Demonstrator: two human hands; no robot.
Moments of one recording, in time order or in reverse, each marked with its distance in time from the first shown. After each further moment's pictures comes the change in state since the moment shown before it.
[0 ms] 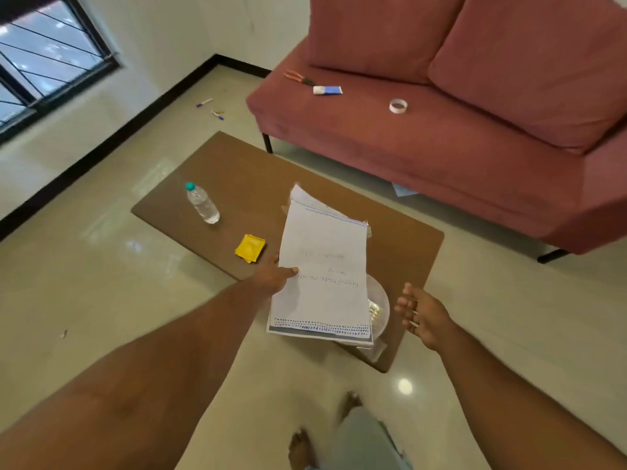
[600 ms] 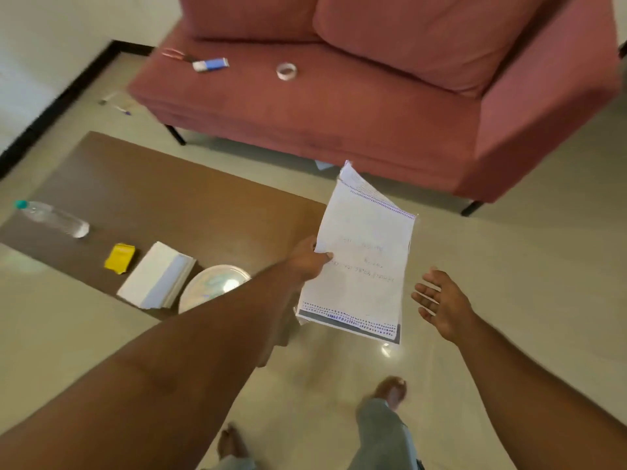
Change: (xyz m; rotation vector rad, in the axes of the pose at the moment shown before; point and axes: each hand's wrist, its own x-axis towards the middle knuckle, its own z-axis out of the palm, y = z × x) left_hand 0.028 0.050 0.460 0.286 -0.234 -0.005; right_hand 0.115 -0.028 -0.393 0.260 0.085 0.027
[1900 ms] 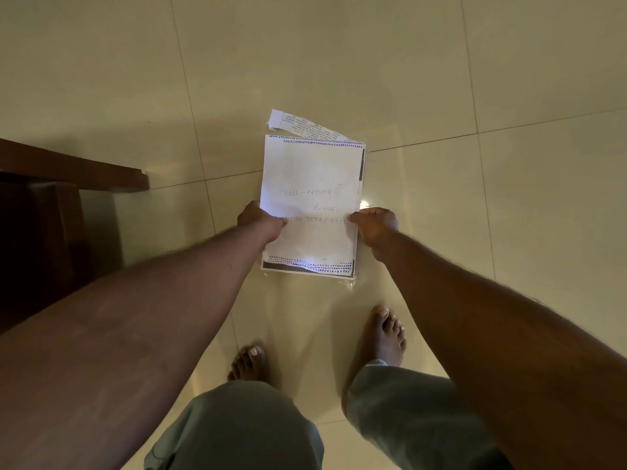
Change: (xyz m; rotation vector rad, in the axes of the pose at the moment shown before) left_hand 0.515 -0.374 0.323 0.745 0.035 -0.314; right_hand 0.577 0.354 -0.117 -0.085 0.373 0.244
